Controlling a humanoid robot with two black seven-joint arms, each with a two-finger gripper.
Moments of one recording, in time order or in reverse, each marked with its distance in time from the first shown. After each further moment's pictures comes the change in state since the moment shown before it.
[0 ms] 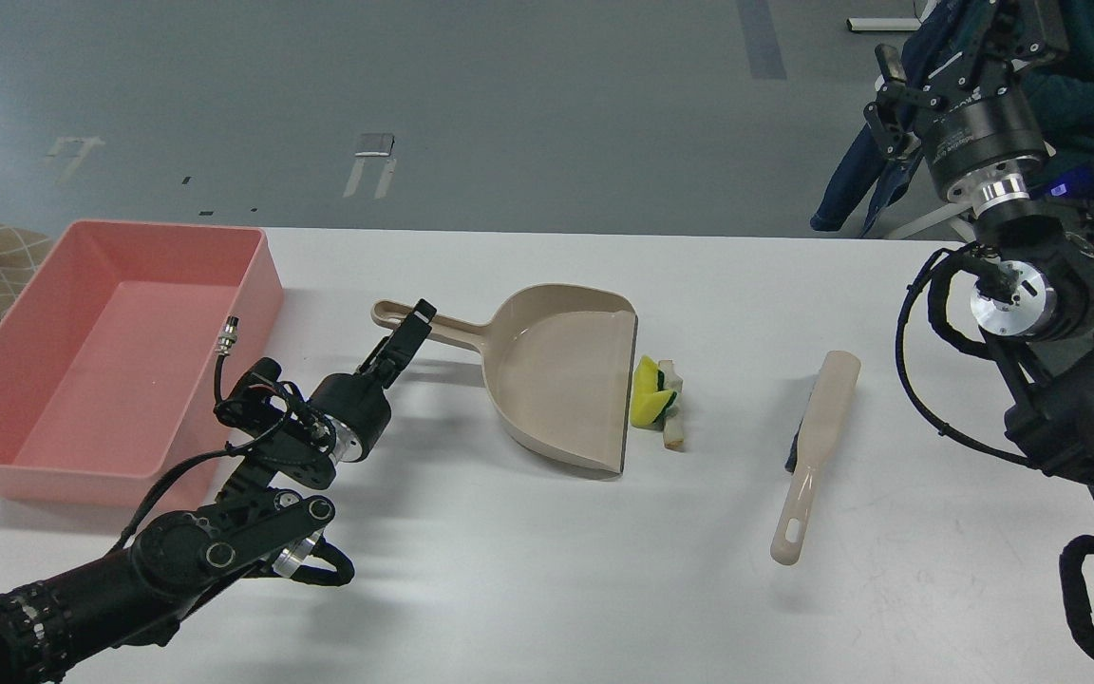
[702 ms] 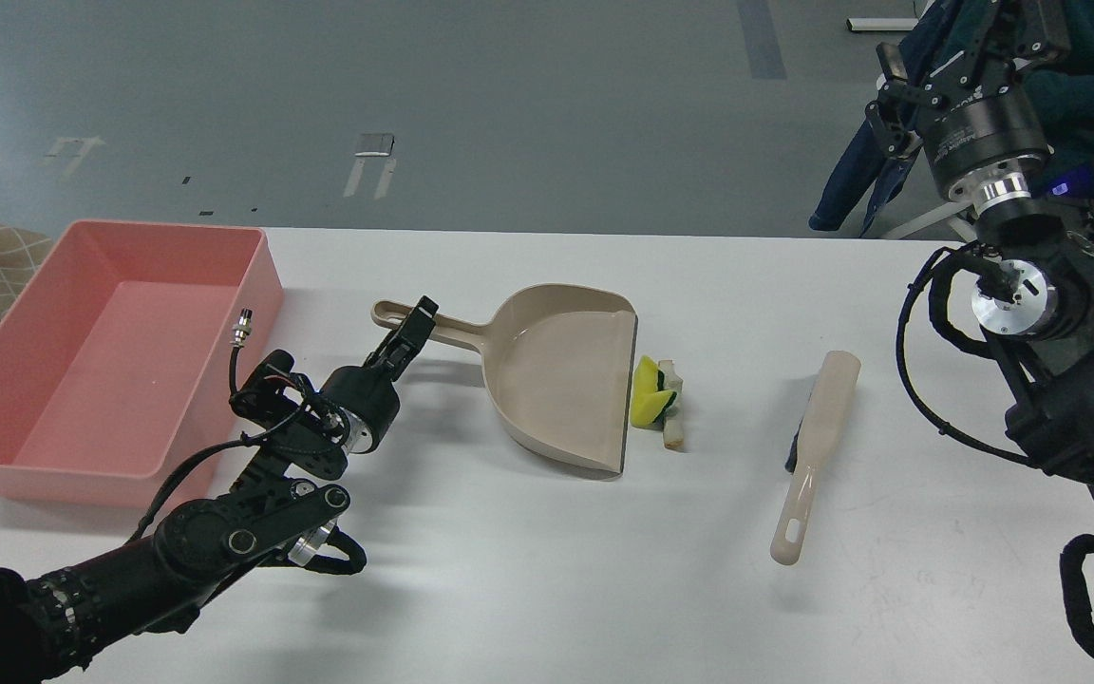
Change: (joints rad) left arm -0.027 -0.040 0.008 0.068 -0.003 0.000 0.013; right arm 0.001 -0.001 0.002 -0.002 0.000 0.002 0.000
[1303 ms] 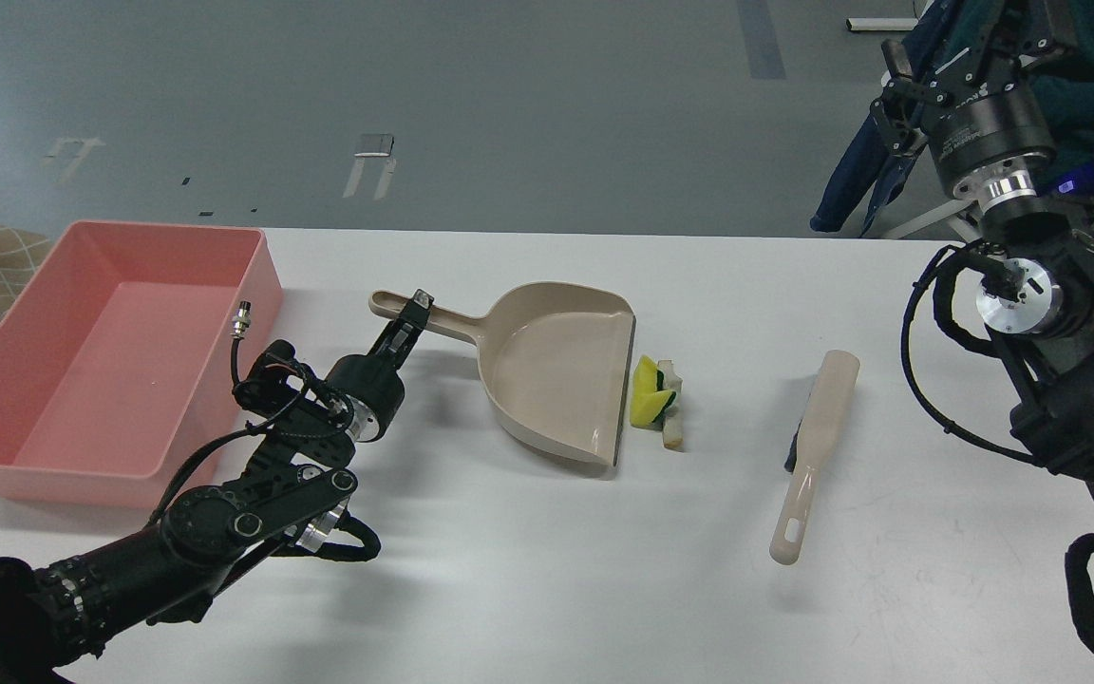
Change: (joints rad) left arm -0.028 -0.004 -0.007 -0.010 -0.075 -0.001 0.018; right arm 0.002 -0.019 -0.006 0.004 -0.004 0.000 0.004
